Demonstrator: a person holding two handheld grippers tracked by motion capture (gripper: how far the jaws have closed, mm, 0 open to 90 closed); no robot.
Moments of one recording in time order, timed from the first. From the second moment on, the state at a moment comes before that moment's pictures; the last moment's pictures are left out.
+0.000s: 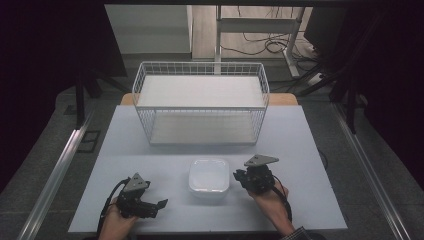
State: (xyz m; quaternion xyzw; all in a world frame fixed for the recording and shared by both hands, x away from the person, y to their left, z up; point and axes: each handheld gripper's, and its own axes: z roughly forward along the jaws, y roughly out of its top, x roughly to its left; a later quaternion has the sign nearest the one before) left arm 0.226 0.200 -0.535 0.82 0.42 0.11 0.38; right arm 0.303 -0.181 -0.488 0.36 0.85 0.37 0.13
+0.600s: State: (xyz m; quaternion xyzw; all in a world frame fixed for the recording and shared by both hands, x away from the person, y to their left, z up) left arm 0.226 0.200 -0.534 0.81 0.42 0.11 0.39; right arm 0.294 -0.199 -0.504 0.31 0.86 0.38 0.13
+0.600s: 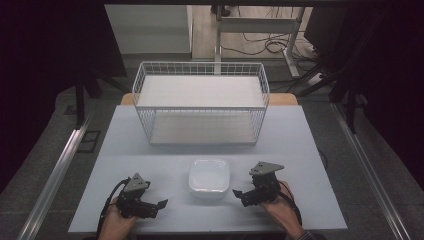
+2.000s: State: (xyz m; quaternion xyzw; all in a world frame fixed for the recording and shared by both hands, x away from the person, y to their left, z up) left arm 0.291 0.130 -0.487 0.82 0.36 0.06 0.45; right arm 0.303 -0.163 -0.472 0.33 0.84 0.42 0.11
